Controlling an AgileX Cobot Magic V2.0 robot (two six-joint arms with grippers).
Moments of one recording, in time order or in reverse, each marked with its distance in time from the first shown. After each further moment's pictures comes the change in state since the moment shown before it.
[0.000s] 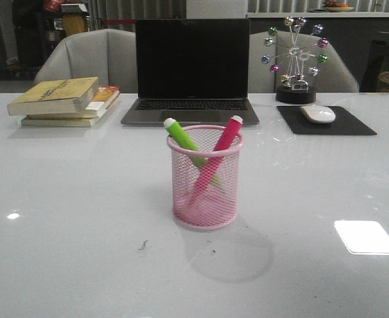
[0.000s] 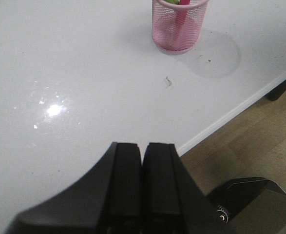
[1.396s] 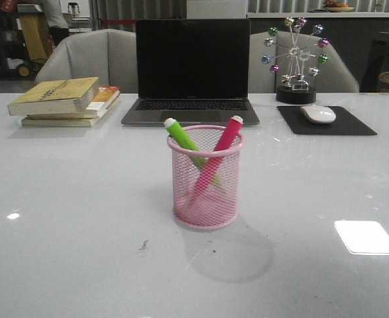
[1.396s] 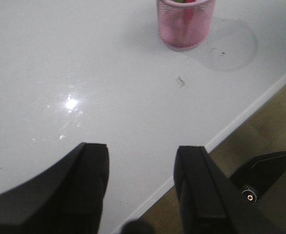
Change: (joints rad) left arm 0.049 0.148 -0.097 -0.046 0.008 0.224; right arm 0.000 0.000 0.000 0.011 -0.023 0.000
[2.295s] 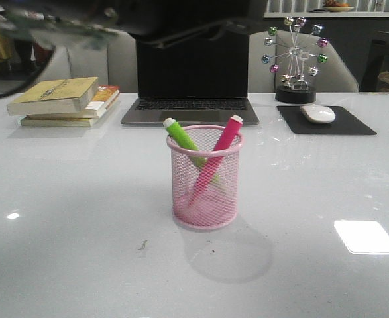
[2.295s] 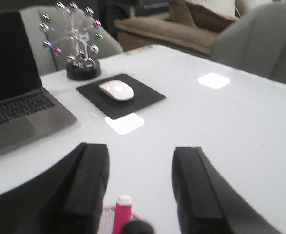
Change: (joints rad) left arm -0.228 0.603 -0.049 -0.395 -1.168 0.156; right arm 0.000 0.000 0.000 0.000 0.004 0.000
